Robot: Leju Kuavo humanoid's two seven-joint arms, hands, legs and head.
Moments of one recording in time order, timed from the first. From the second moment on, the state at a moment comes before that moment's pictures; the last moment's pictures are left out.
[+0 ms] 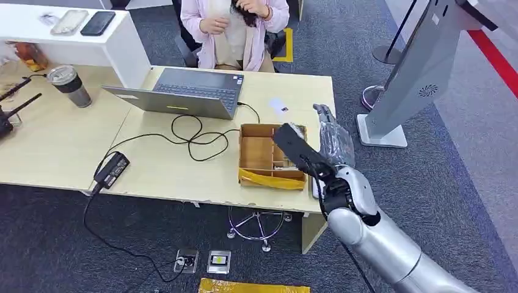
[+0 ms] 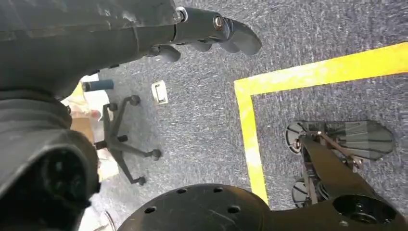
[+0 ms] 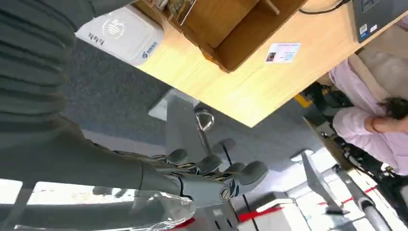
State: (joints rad) left arm -0.12 0.18 -1.20 -0.19 1.11 0.22 0.16; right arm -0.72 -0.14 0.89 -0.87 0.81 -0.35 0.33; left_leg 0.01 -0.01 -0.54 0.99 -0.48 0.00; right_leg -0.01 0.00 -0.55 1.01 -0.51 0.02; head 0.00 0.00
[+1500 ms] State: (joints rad) left arm -0.12 0.18 -1.18 -0.19 1.22 0.23 0.08; right arm -0.73 0.05 0.96 -0.53 0.77 -0.18 0.31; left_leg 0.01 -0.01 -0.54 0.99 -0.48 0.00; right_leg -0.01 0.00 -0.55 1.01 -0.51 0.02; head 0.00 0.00
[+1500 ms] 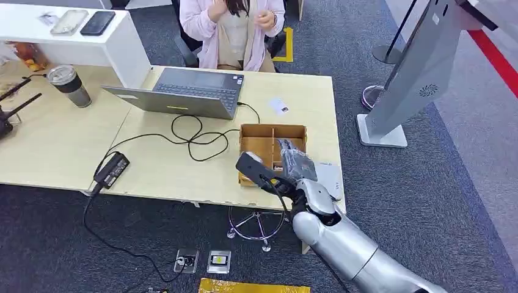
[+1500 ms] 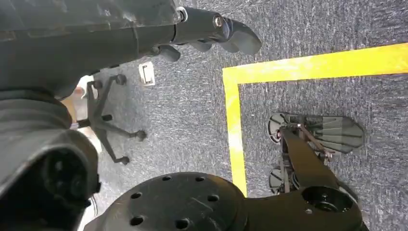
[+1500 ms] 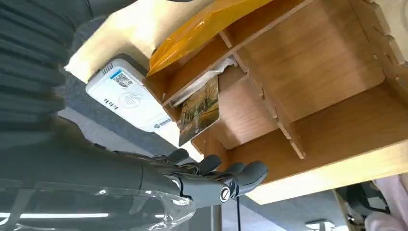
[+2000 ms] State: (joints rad) left arm -0.11 0.18 -1.18 -0.19 1.21 0.23 0.10; right arm -0.73 0.08 0.96 -0.47 0.80 -0.18 0.34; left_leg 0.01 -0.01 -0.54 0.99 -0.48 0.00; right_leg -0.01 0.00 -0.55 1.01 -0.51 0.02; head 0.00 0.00
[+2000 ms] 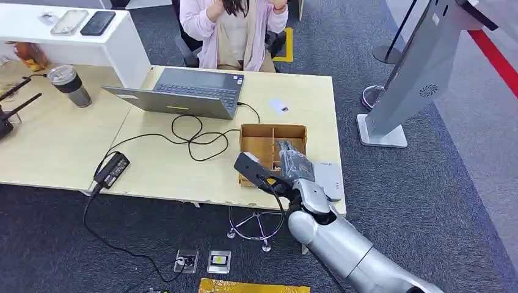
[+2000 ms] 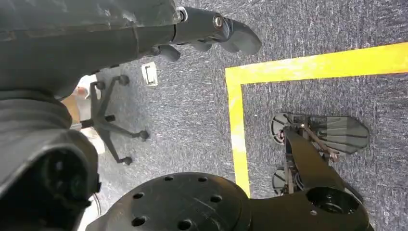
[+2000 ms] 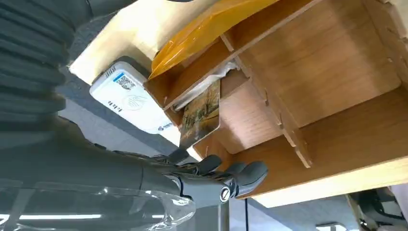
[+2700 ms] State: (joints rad) left arm -0.11 0.17 -1.18 -0.19 1.21 0.25 0.12; right arm -0.76 0.10 0.95 -0.42 0.86 -0.16 0.38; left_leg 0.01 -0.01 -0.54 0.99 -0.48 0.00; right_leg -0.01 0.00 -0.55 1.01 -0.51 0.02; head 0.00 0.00
